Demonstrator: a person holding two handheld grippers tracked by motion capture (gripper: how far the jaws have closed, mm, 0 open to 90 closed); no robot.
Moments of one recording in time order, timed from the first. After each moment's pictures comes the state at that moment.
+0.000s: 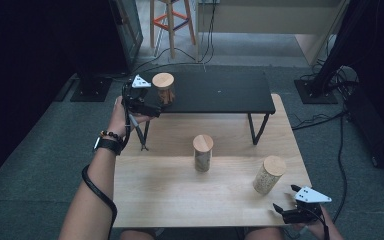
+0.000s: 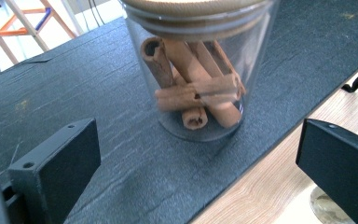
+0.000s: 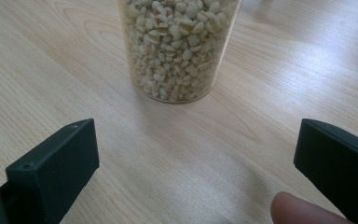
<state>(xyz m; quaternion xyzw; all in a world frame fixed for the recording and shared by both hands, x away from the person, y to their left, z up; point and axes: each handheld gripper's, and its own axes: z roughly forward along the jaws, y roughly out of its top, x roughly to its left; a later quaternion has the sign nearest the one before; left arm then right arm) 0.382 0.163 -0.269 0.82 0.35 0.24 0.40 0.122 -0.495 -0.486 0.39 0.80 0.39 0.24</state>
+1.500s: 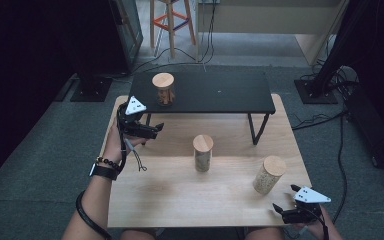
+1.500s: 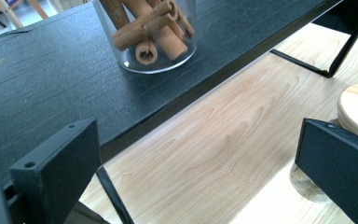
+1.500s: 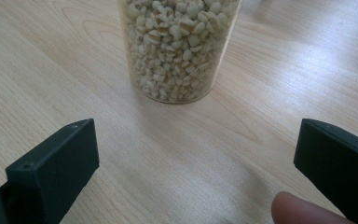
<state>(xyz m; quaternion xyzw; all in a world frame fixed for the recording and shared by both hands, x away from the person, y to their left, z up) 0.323 0.179 -0.309 0.80 0.33 0.25 0.43 0.121 -0.492 -0.487 0.39 0.80 0.39 0.24</state>
